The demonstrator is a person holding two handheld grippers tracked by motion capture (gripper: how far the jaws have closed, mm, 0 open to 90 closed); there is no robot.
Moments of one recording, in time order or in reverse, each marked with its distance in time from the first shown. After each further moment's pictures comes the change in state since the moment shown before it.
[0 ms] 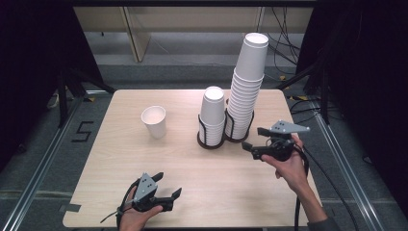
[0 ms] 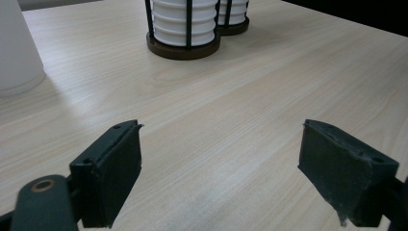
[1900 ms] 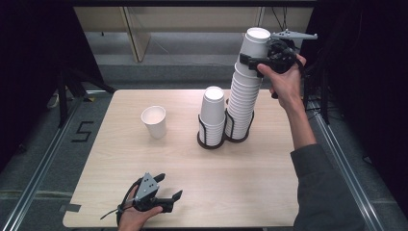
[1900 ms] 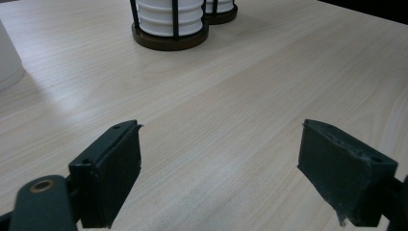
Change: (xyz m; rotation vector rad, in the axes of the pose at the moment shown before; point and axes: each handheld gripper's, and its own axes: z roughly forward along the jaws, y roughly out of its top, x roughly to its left) left arm 0.001 0.001 0.004 0.027 -0.049 0.018; right arm -0.051 0.199 0.025 -0.173 -0.132 0.058
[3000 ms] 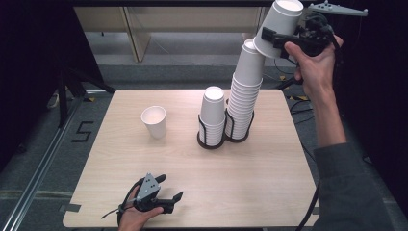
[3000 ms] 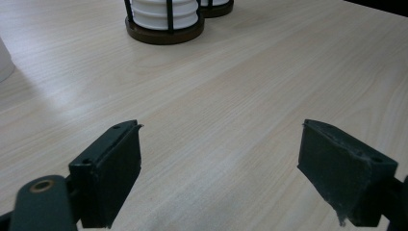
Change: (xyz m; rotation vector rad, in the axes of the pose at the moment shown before) left arm 0.000 -0.003 0.002 0.014 -0.015 0.003; right arm -0.001 0.049 -0.070 -0.125 -0.035 -0.012
